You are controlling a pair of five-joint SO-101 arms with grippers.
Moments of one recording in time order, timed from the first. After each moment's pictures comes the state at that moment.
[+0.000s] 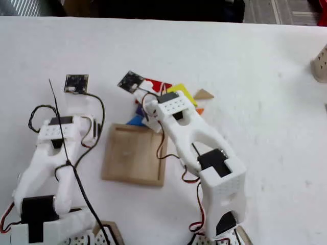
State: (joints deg) left arm -11.6 -11.0 48.2 42.5 -4.7; right arm -28.7 24.0 6.5 48.3 33.1
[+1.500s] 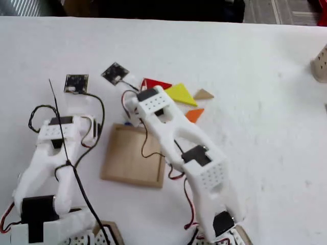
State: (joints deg) left arm -11.6 -11.0 48.2 42.5 -4.7; right arm -34.8 35.1 -11.3 52.1 20.6
